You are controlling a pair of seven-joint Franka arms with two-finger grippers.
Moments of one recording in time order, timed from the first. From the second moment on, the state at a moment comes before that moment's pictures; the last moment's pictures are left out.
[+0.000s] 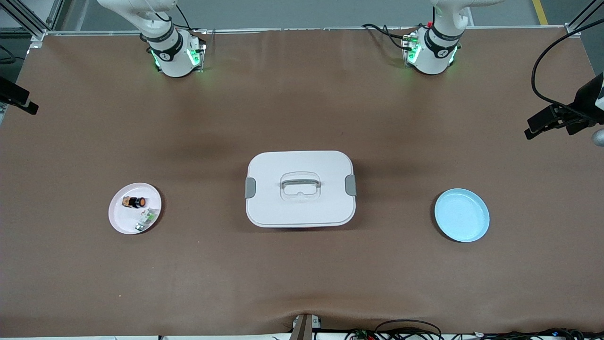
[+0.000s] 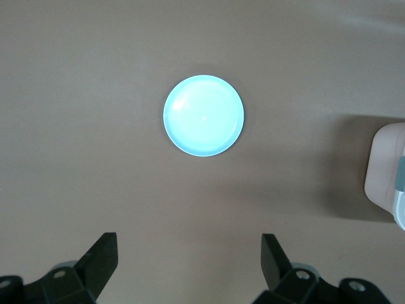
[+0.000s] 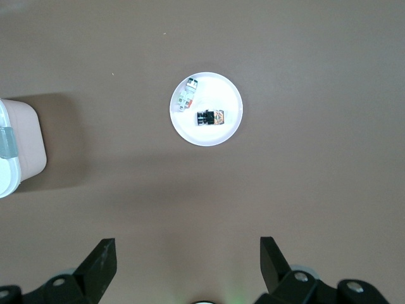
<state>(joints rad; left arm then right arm) 0.05 0.00 -0.05 -1.59 -0.01 1.62 -0.10 -0.05 0.01 -0.08 -1.42 0.04 1.39 -0.04</state>
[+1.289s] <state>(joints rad) 0.04 0.01 -0.05 -1.57 -0.01 1.62 -0.10 -0.08 0.02 -0.08 -1.43 0.03 1.45 -0.04</state>
